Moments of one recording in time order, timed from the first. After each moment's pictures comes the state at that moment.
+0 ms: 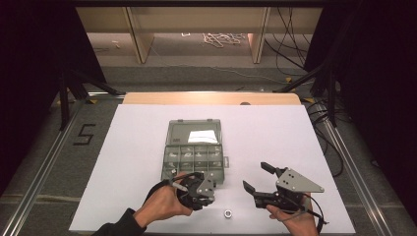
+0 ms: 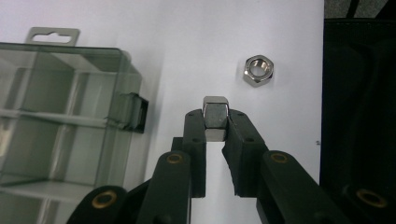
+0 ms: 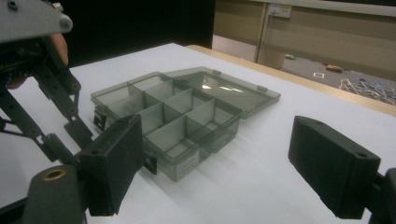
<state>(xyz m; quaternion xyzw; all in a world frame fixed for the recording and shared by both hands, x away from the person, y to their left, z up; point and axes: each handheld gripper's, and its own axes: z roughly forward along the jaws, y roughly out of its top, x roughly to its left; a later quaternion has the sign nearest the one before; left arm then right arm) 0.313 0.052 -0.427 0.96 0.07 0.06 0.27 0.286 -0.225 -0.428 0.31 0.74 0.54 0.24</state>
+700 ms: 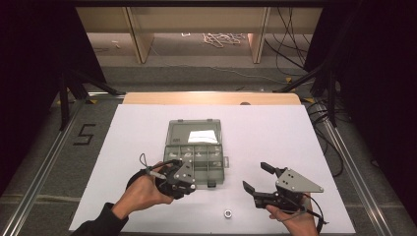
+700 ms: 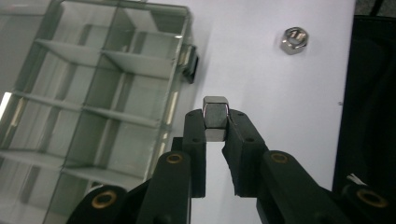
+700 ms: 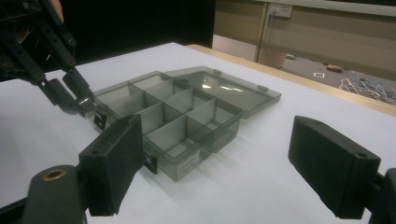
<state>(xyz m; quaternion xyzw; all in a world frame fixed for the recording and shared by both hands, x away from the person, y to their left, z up) 0.331 0.100 -0.407 0.95 0.13 0.08 0.28 0.286 -0.224 -0.429 0.31 0.74 0.54 0.23</state>
